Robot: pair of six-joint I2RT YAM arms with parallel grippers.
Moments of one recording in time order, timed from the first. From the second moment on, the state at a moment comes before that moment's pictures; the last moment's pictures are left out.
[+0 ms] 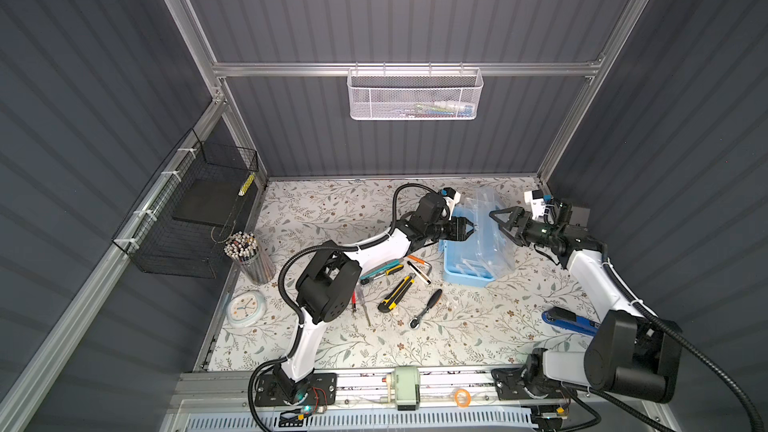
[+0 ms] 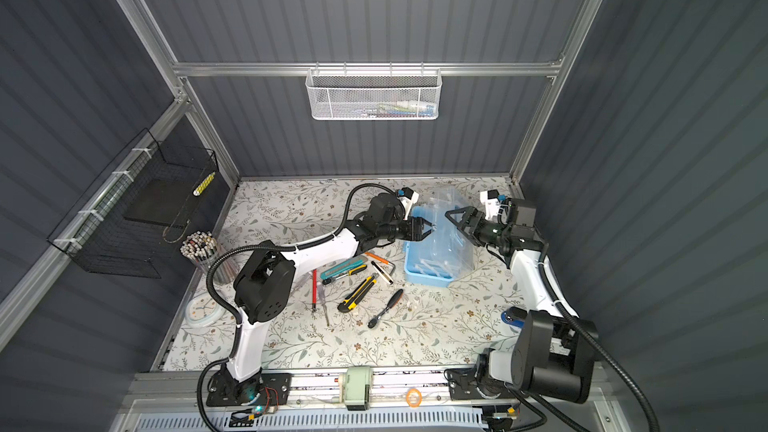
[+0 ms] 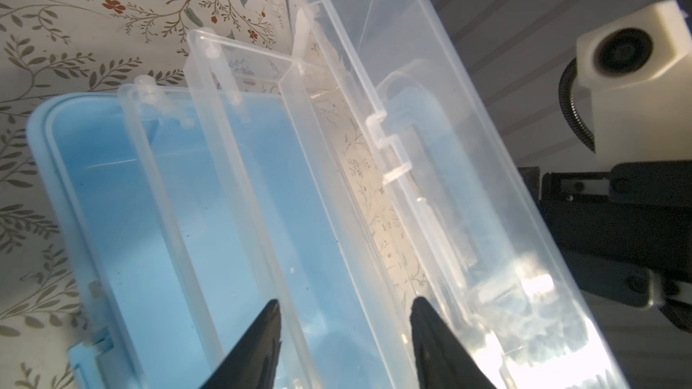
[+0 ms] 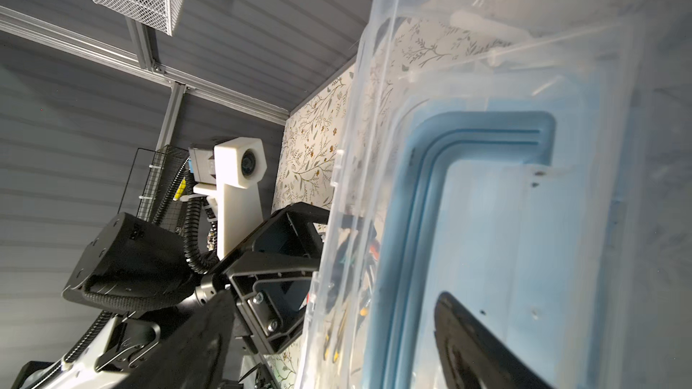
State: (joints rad) left arm -0.84 2.11 1.62 0.06 0.39 -0.61; right arm -0.20 1.32 0.92 -0.23 -0.94 0.54
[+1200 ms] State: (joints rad) left arm -0.84 2.11 1.62 0.08 0.40 -0.61; right arm 0.06 1.42 1.38 -0.79 -0.19 0.17
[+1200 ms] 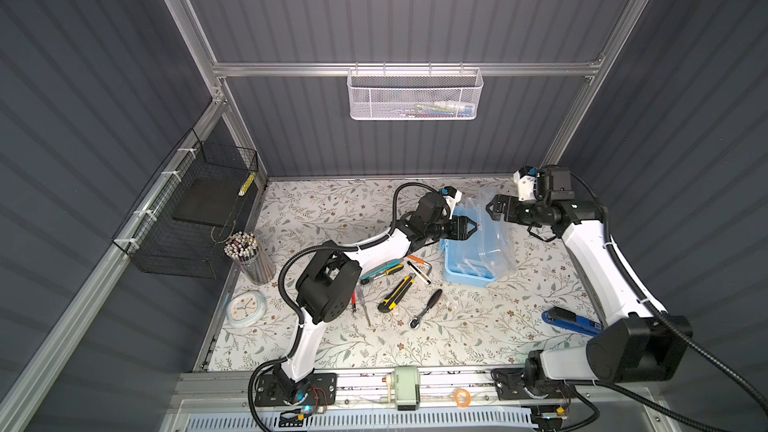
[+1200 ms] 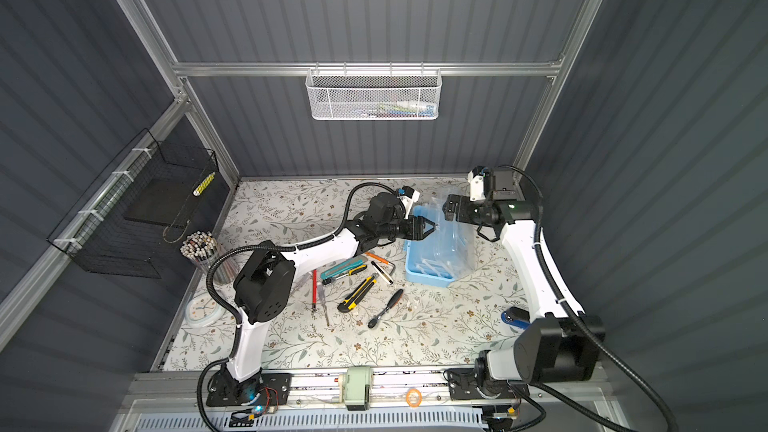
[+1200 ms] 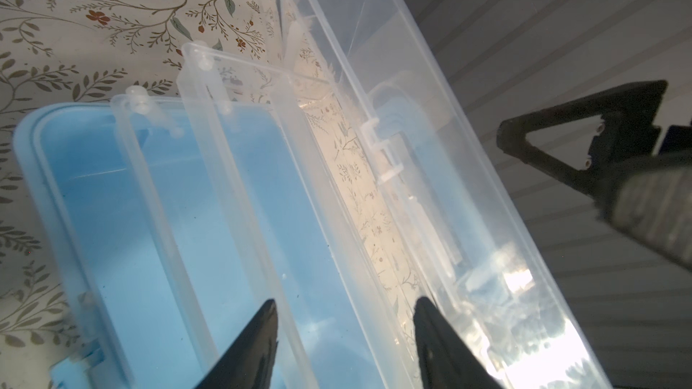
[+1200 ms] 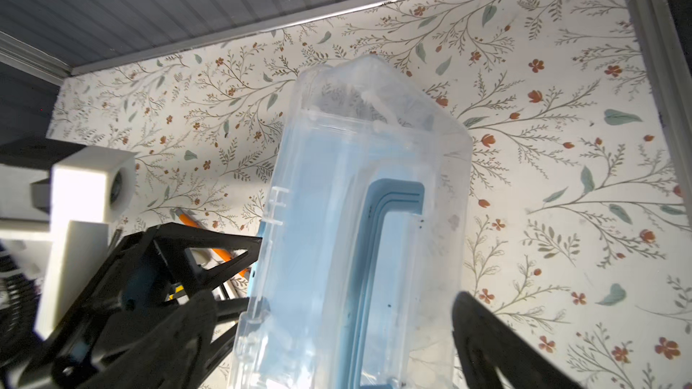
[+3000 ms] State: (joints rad) left arm -0.79 2.07 1.51 0.13 0.41 -0.62; right arm 0.22 1.65 1.64 -1.01 0.22 0.02
